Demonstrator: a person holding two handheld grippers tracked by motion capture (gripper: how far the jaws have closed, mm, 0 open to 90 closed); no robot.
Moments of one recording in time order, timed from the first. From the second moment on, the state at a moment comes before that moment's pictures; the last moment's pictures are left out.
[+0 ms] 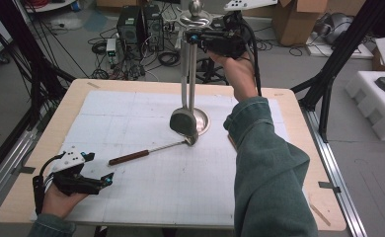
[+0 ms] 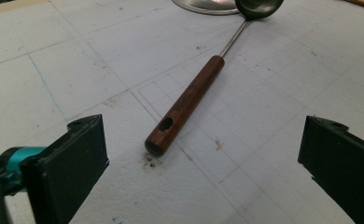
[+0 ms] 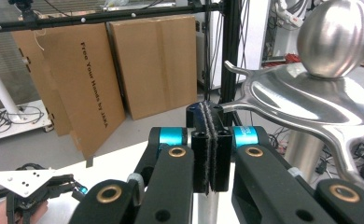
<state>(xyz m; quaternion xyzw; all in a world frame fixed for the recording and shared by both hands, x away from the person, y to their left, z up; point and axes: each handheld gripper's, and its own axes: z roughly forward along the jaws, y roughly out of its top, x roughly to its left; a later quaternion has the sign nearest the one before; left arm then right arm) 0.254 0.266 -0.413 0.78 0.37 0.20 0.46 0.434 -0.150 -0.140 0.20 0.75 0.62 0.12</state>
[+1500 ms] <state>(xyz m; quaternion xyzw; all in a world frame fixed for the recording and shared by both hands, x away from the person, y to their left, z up) 0.255 0.268 -0.413 0.78 0.37 0.20 0.46 0.437 -0.213 -0.141 0.19 0.75 0.62 0.11</state>
